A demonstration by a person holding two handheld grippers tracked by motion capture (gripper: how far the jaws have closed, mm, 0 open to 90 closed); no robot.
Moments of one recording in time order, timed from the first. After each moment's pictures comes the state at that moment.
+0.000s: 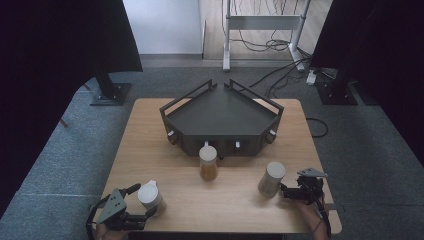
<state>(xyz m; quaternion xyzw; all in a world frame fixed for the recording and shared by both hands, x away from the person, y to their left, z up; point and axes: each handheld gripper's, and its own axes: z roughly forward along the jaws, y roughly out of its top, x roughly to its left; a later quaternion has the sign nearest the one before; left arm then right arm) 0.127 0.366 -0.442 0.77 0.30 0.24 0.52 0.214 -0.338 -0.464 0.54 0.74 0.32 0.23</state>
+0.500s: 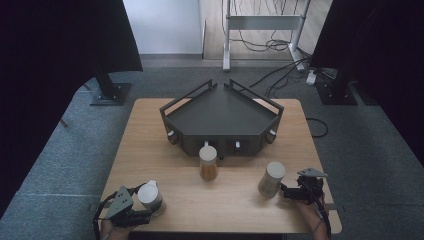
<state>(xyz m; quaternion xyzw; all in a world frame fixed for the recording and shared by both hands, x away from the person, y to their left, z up) 0.134 0.359 -0.444 0.77 0.31 0.23 0.51 0.214 -0.338 -0.464 0.54 0.74 0.32 0.23</state>
